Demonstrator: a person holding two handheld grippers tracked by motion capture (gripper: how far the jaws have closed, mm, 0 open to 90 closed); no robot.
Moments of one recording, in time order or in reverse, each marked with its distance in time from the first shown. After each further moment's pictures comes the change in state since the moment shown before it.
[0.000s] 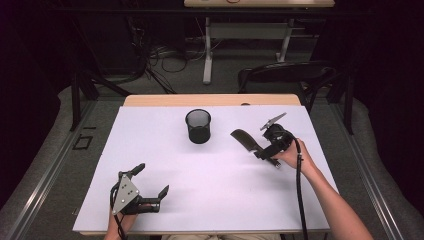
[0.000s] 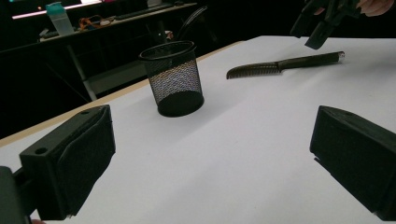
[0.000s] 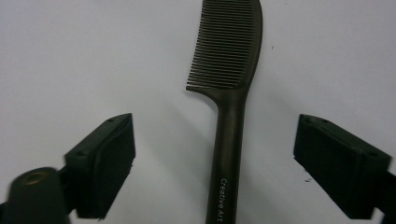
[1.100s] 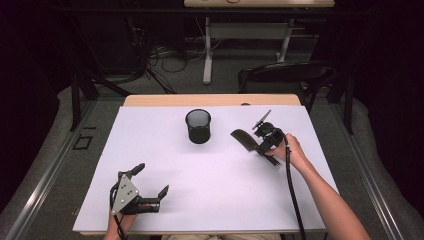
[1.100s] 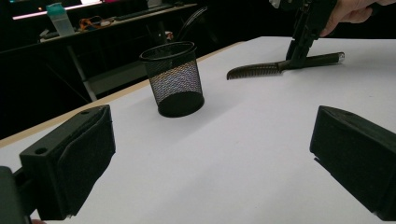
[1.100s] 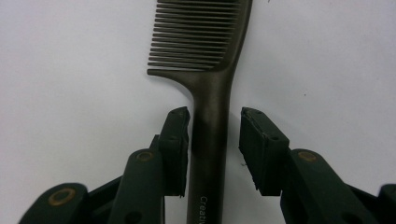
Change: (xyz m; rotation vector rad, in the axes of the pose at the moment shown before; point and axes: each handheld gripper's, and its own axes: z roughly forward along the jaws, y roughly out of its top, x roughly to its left) left arm 0.001 0.000 -0.001 0.000 0.000 0.002; right arm -0.008 0.018 0.037 0.254 -0.064 0.055
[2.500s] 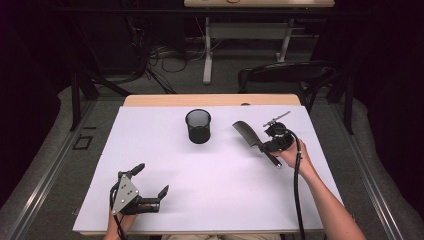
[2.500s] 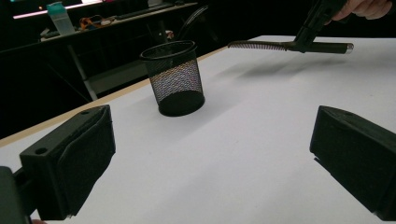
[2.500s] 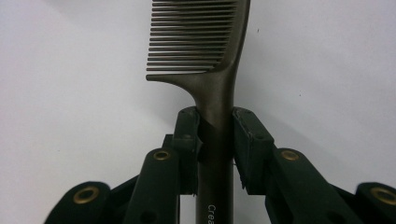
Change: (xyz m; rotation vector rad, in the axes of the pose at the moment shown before) left arm 0.000 0.000 0.000 0.002 0.003 0.000; right arm -0.005 -0.029 -0.024 -0.250 0.098 0.122
